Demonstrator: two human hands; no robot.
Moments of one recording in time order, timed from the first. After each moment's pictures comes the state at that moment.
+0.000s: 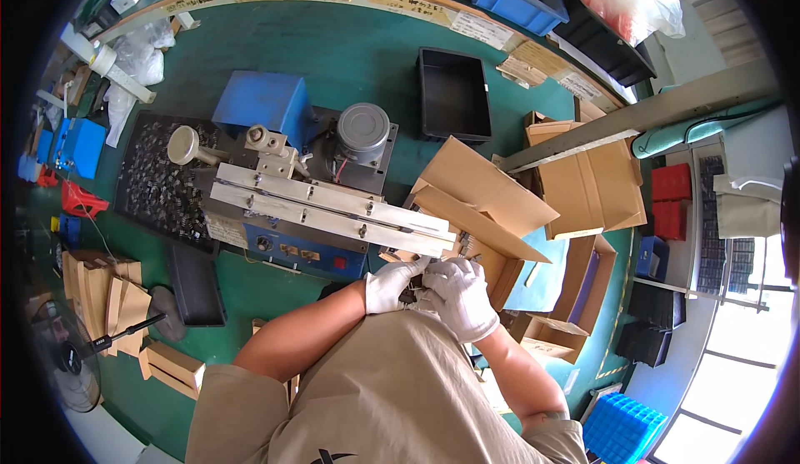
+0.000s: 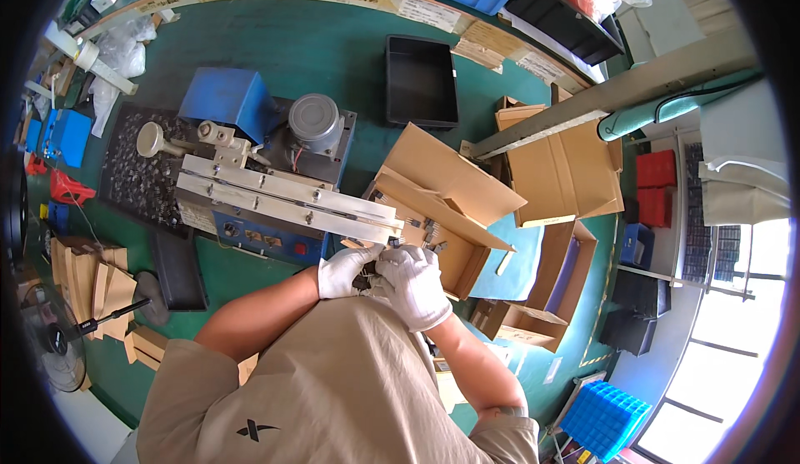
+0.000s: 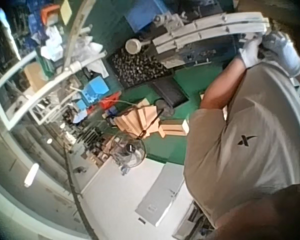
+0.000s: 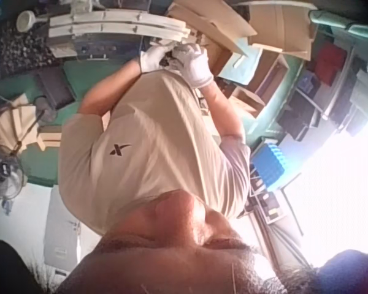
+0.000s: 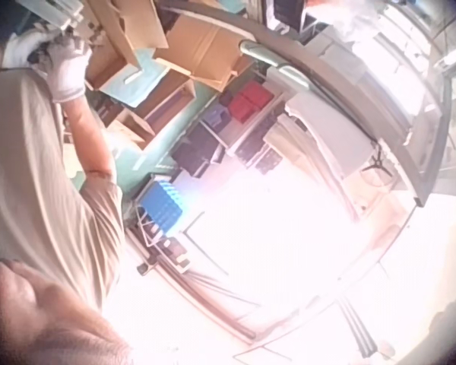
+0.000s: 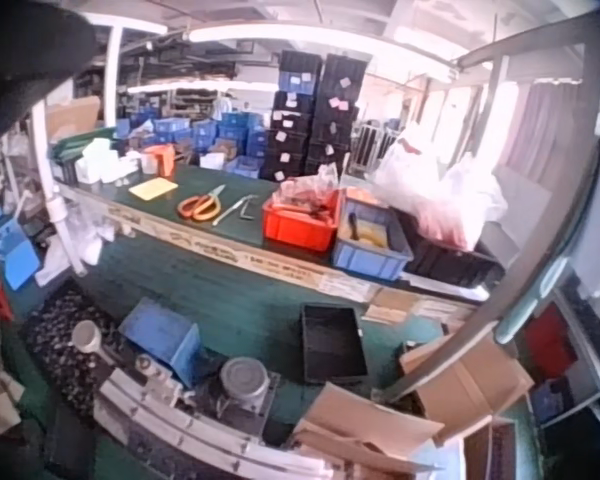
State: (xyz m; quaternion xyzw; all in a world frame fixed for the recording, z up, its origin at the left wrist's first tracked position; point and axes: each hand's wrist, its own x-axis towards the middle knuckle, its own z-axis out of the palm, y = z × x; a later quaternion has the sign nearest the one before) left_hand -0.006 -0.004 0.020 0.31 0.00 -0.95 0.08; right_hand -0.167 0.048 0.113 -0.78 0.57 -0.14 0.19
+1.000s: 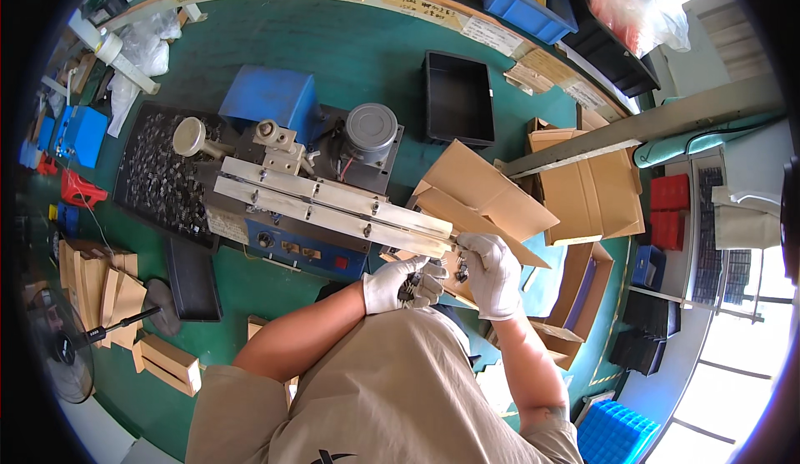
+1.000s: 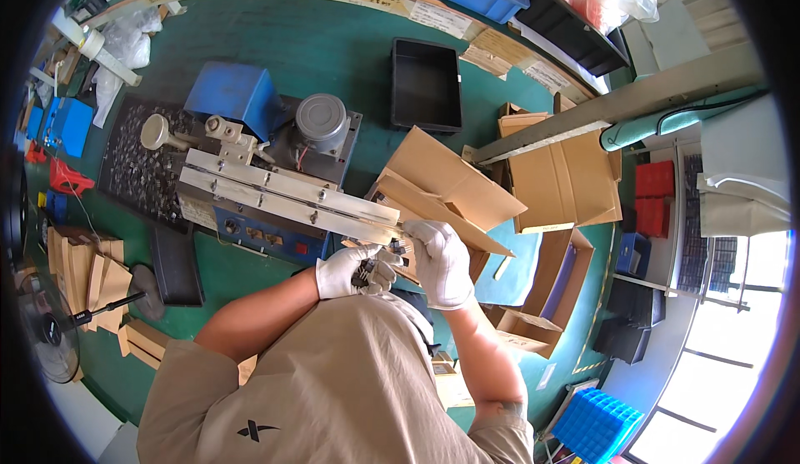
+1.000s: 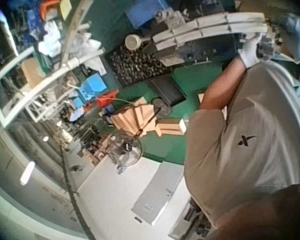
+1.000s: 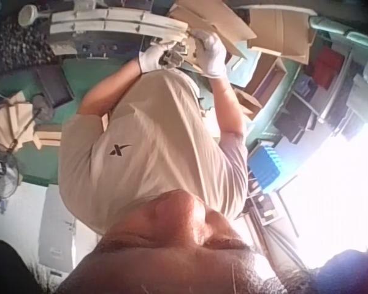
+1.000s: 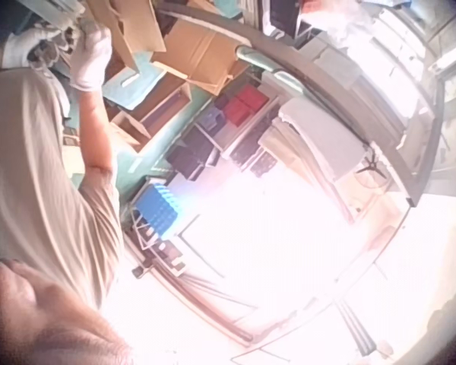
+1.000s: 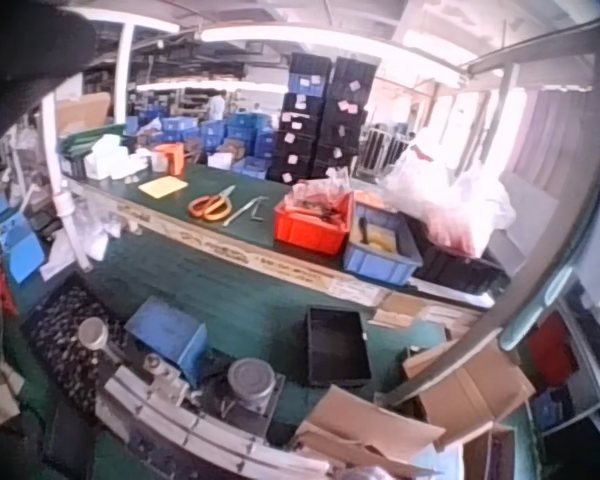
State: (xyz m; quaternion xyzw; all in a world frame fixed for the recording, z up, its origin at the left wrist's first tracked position) left_hand 0.001 -0.009 0.009 0.21 0.08 -0.97 0.05; right_hand -0.189 0.010 0.131 -0.72 0.59 -0.33 0.14
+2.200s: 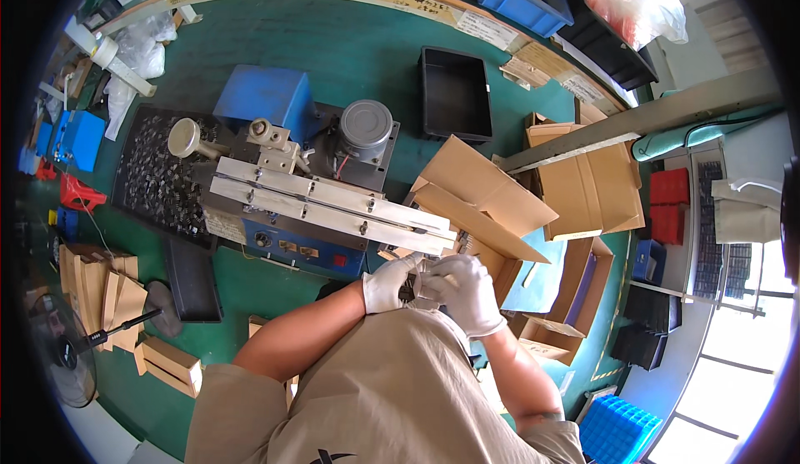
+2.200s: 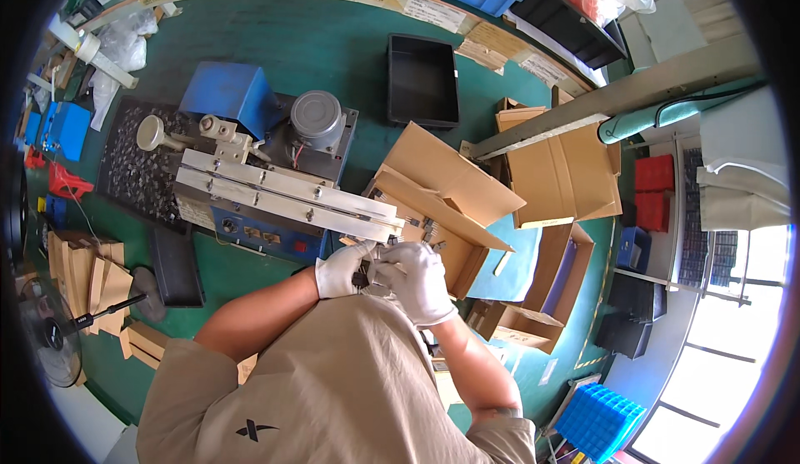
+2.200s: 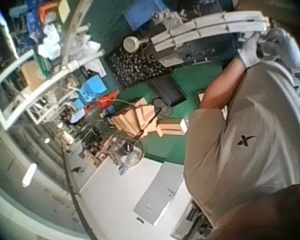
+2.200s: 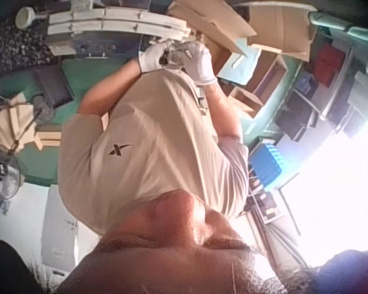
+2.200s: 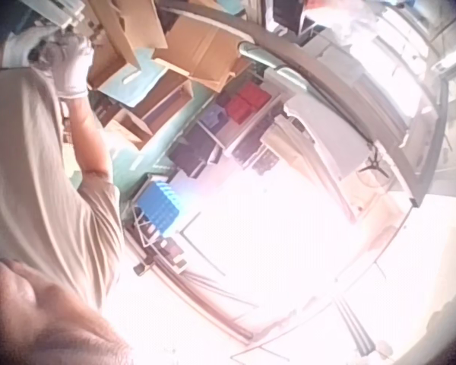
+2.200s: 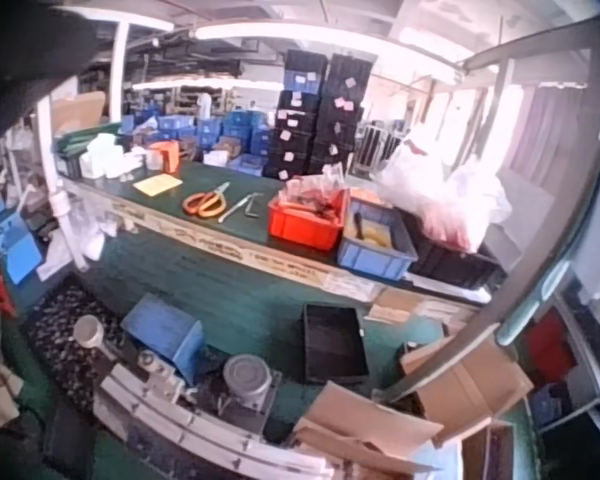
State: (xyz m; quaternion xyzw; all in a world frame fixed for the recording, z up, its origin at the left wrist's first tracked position) left_hand -0.005 -0.001 0.014 0.26 0.05 -0.96 0.09; right_hand -0.168 0.040 0.120 -0.65 0.64 -0.24 0.33
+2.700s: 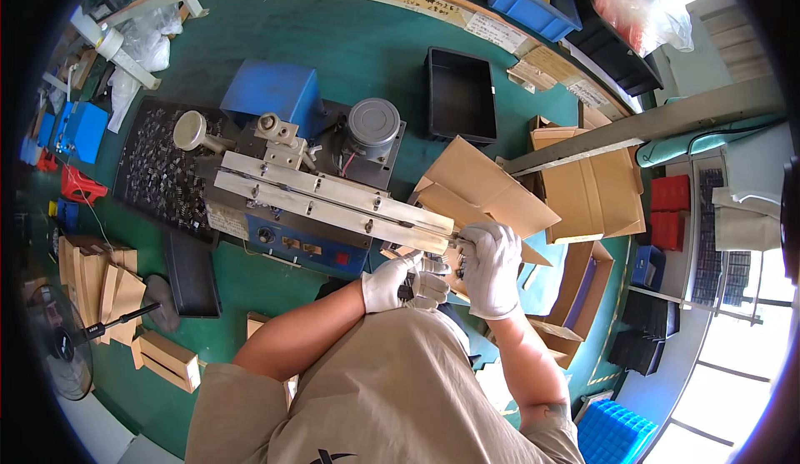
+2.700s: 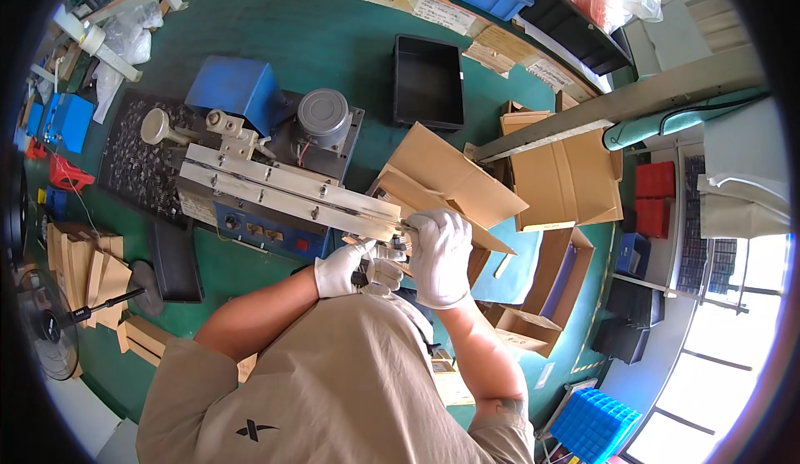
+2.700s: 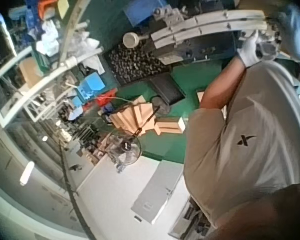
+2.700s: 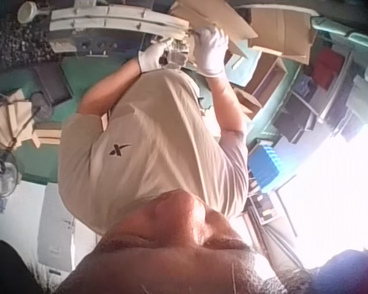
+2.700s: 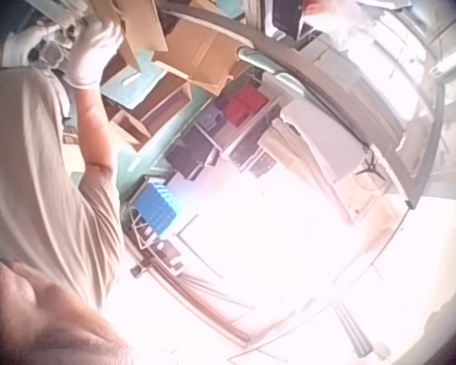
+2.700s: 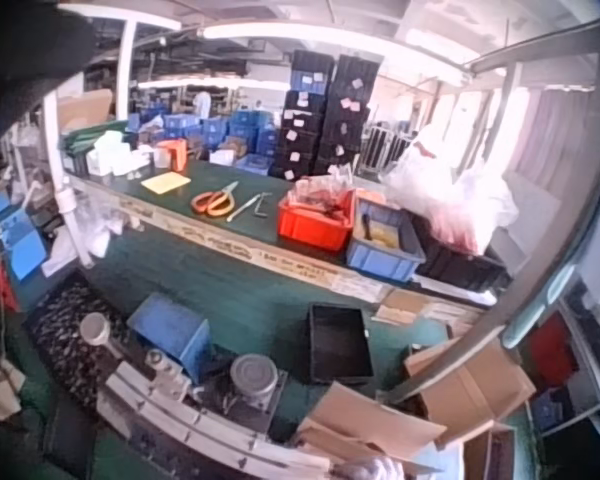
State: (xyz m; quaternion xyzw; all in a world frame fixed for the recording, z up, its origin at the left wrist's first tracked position) left_hand -0.001 -0.002 0.005 0.23 0.09 -0.97 0.06; right_hand -0.176 0.004 0.140 -0.74 0.62 -0.25 0.03
